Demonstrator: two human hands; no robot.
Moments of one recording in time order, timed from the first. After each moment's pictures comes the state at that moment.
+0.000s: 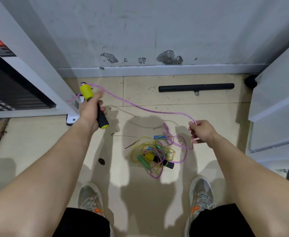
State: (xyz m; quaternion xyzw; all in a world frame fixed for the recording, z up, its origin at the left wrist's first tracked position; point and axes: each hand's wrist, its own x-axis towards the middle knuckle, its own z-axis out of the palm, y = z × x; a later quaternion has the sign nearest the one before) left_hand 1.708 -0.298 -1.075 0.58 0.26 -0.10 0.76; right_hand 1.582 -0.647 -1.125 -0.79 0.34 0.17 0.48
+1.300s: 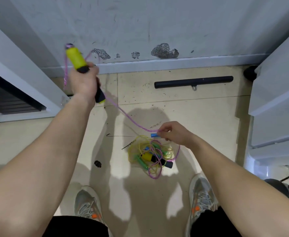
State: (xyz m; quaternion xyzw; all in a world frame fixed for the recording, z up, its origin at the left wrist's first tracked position) left_hand 1.764 -0.347 -1.036 0.70 0.16 0.07 0.69; right_hand 1.598 -0.591 -1.140 -0.80 0.13 0.24 0.53
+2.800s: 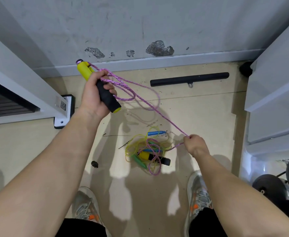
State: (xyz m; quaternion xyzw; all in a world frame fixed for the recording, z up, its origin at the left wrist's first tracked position) left_hand 1.726 -0.374 -1.044 0.37 0.14 -0.21 0.89; right_hand 1.543 -0.646 -1.205 -0.81 0.44 0.18 0.34
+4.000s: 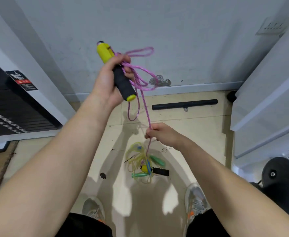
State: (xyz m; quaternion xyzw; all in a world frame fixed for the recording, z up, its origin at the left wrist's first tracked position) left_hand 1.679 -0.394 -0.857 0.32 0.00 -0.22 0.92; right_hand 1.578 -0.553 -1.006 -0.81 0.07 0.20 0.54
